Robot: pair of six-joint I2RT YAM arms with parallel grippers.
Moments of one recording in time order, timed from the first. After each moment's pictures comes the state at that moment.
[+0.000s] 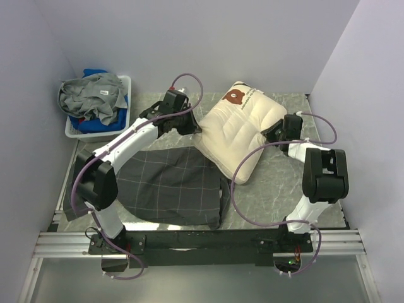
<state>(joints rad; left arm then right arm) -0.55 1.74 1.53 -0.49 0.15 -0.75 -0.07 1.73 0.91 0.19 -0.14 0.80</state>
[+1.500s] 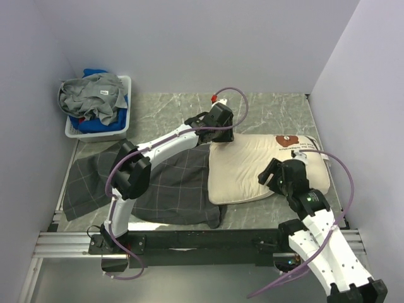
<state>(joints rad) -0.83 2.06 1.80 -0.45 -0.12 -0.69 0.26 0.58 0.53 -0.66 0.12 0.68</state>
